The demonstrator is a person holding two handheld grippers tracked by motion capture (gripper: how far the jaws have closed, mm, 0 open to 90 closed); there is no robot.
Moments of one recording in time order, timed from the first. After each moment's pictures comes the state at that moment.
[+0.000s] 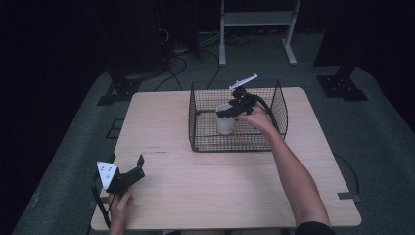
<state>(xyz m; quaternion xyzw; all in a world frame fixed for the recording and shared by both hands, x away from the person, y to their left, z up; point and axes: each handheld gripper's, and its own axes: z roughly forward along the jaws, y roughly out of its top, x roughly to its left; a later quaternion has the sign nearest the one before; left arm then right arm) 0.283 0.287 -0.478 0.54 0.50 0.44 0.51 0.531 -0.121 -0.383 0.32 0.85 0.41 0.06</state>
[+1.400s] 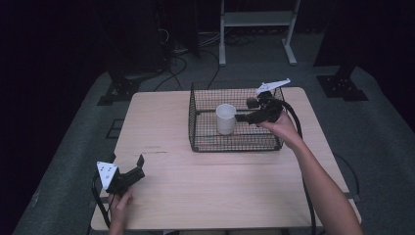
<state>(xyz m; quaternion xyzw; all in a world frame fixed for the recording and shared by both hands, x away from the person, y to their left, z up) 0.283 0.287 -0.478 0.54 0.50 0.44 0.51 0.464 -0.183 -0.347 0.31 0.82 0.47 0.08</state>
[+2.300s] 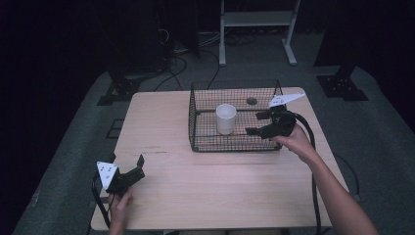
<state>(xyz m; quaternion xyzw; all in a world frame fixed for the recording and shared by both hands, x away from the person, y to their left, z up) 0.283 0.286 -0.478 0.55 0.50 0.44 0.51 0.421 -0.212 -0.355 0.29 0.83 0.47 0.07</state>
